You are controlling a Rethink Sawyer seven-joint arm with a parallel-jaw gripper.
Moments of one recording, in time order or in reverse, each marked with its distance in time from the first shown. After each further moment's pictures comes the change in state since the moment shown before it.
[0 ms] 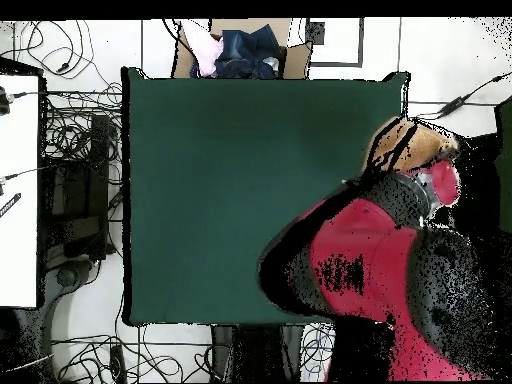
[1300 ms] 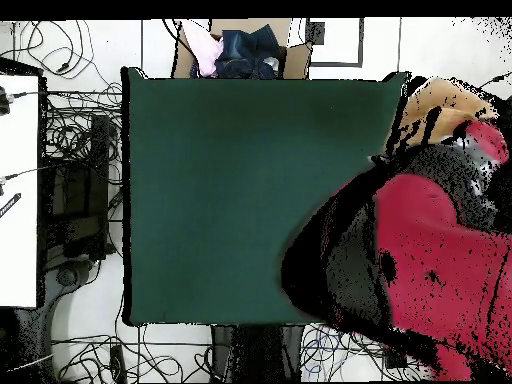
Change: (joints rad) arm -0.209 -0.143 0.238 -0.031 0.205 0.111 -0.717
